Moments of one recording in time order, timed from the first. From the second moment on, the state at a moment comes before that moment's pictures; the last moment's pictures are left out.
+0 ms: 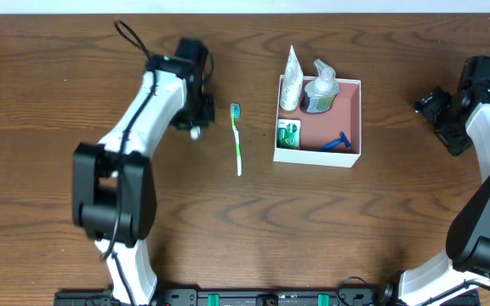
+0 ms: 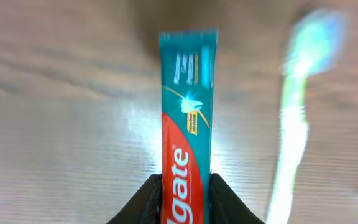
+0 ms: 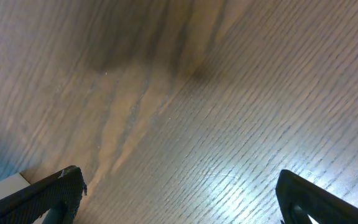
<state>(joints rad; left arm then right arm) -0.24 2.00 1.64 -1.06 0.02 -0.30 -0.31 1.81 1.33 -0.74 0.04 0.65</state>
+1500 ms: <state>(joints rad) -0.74 1.94 1.72 -0.65 0.09 -0.11 -0.31 1.81 1.33 -0.74 0.04 0.65</state>
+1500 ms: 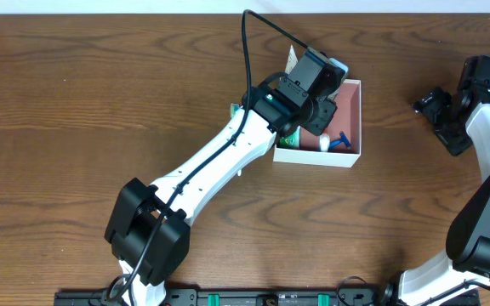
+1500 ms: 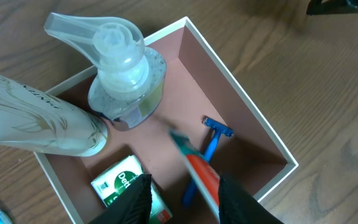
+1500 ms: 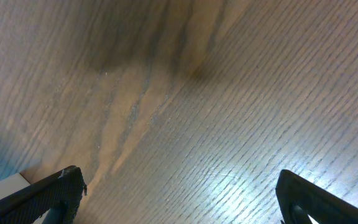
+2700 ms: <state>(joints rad) -0.41 2.04 1.63 -1.04 -0.05 -0.35 -0.31 1.81 1.33 -0.74 0.04 0.65</state>
